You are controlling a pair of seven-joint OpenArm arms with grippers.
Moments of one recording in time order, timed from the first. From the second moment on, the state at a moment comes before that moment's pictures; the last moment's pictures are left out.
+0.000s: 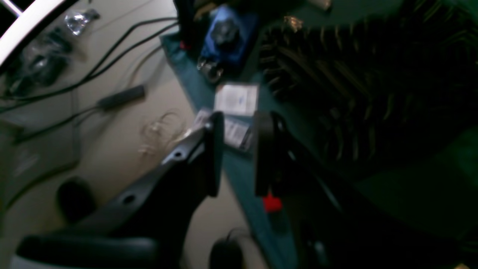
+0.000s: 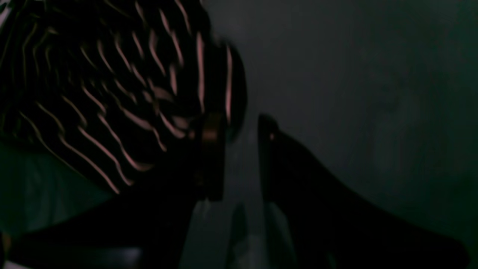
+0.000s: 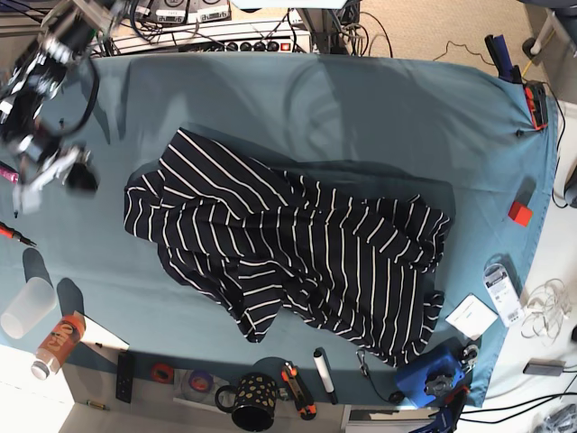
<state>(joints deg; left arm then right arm) -34.7 -51.4 -13.0 82.5 -67.2 -42.2 82.2 -3.0 19.0 48.1 91.2 51.2 39.8 -78.3</state>
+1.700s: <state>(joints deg) -3.1 -42.3 -27.4 93.1 -68.3 -41.2 82.0 15.7 19.7 34.6 83.1 17.6 27.1 -49.2</state>
